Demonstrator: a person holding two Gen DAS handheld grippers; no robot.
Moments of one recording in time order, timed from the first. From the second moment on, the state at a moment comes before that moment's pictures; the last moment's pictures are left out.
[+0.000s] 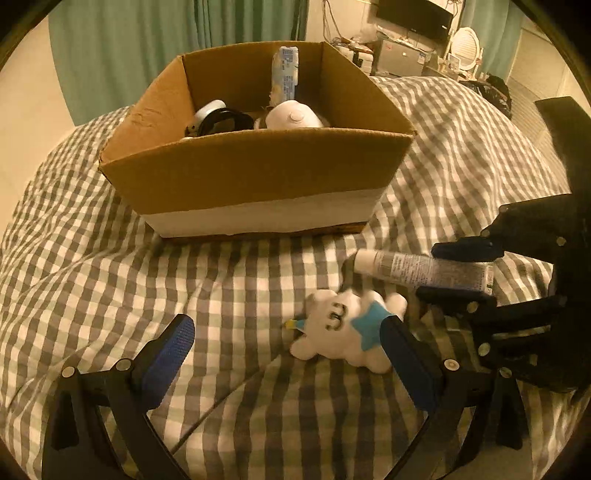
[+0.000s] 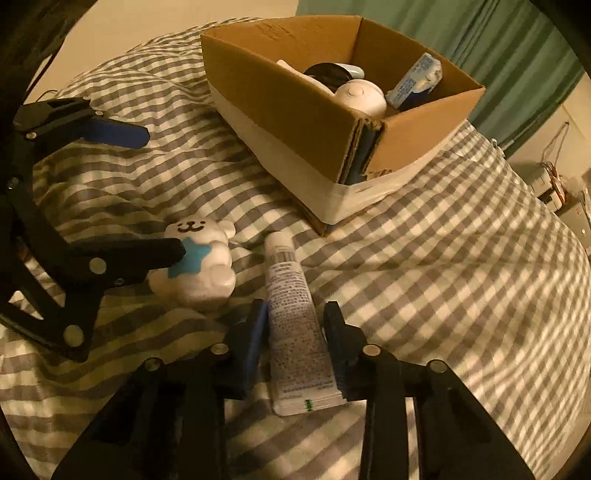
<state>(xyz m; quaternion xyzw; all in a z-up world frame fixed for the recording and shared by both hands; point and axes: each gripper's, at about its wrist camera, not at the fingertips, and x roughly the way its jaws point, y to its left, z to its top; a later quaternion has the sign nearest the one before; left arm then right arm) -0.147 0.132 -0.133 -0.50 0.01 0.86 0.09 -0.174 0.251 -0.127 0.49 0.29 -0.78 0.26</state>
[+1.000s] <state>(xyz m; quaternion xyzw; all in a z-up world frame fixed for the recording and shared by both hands) -0.174 0.119 -0.153 -0.52 -0.03 0.84 0.11 -0.193 0.269 -0.130 0.53 0.23 -0.80 0.15</state>
